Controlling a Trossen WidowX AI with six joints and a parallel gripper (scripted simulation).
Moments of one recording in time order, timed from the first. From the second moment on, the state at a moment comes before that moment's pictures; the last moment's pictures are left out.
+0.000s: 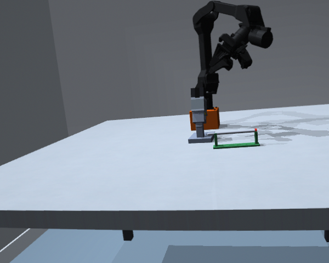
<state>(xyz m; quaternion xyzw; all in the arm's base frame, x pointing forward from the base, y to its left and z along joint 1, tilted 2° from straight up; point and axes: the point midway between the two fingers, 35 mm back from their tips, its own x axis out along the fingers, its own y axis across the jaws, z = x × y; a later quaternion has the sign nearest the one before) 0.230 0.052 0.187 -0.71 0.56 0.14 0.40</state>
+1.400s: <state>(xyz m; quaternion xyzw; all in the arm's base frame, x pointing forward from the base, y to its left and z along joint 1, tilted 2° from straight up) 0.404 0.088 0.097 -0.55 0.55 0.42 0.46</state>
